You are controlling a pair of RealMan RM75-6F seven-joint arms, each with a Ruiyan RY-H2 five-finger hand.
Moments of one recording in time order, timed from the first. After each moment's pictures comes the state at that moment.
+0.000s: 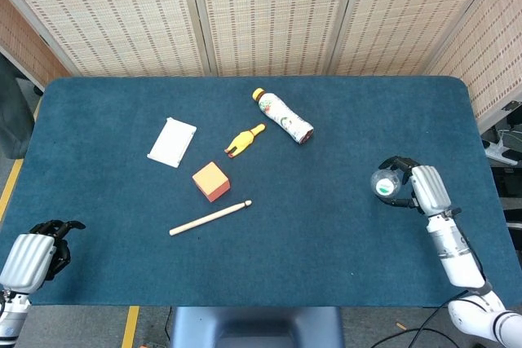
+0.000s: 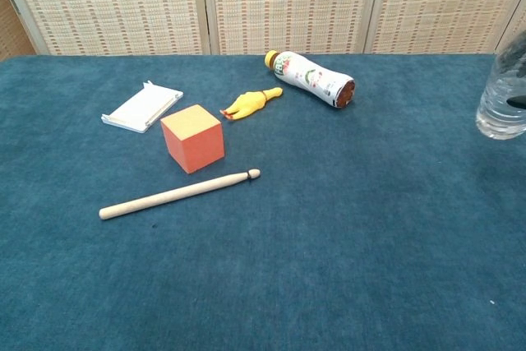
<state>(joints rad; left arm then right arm) -0.13 -1.17 0.01 -1.50 1.61 1.50 -0.08 0.44 -1.47 0.09 -1.04 -1.46 1.34 0.50</state>
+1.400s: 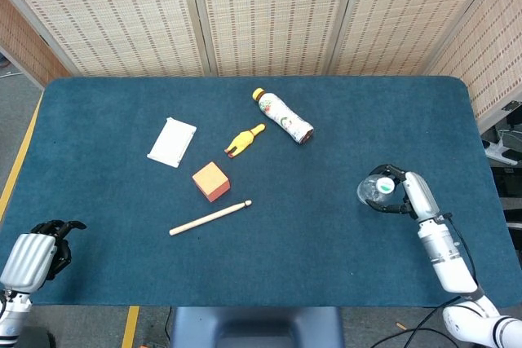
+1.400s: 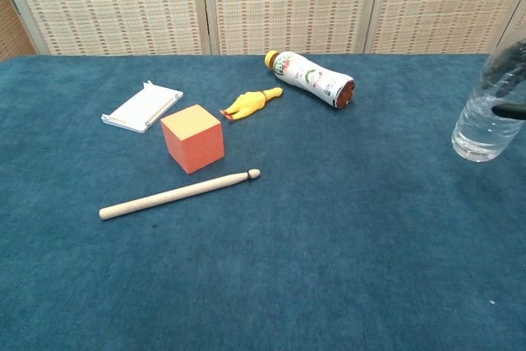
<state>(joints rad) -0.14 -1.17 0.01 -1.50 1.61 1.49 -0.08 0.43 -1.41 0.09 -1.22 -1.43 1.23 0.69</state>
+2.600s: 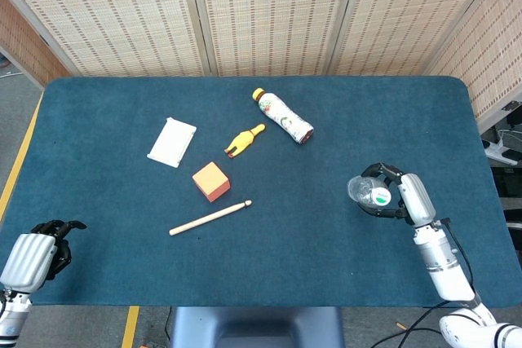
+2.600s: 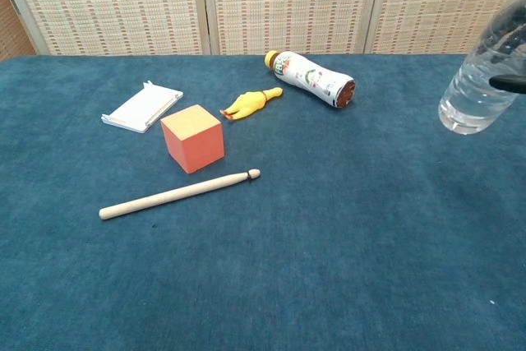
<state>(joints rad) -0.14 -1.17 0.01 -1.50 1.60 1.49 -0.09 0.39 -1.38 0.12 -1.34 -1.53 1.35 0.66</state>
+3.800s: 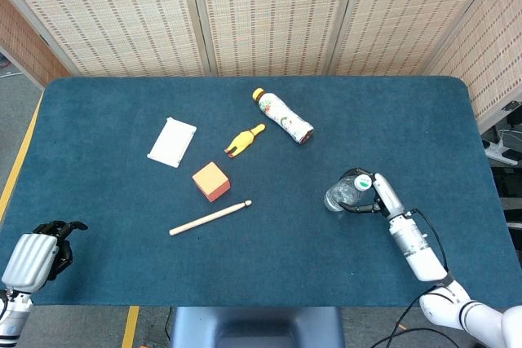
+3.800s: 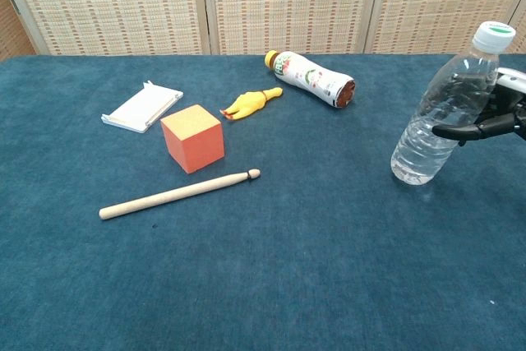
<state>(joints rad) -0.14 -1.17 0.01 -1.50 1.60 1.48 -0.09 0.50 -1.61 0.08 -0.94 -1.54 1.13 1.12</state>
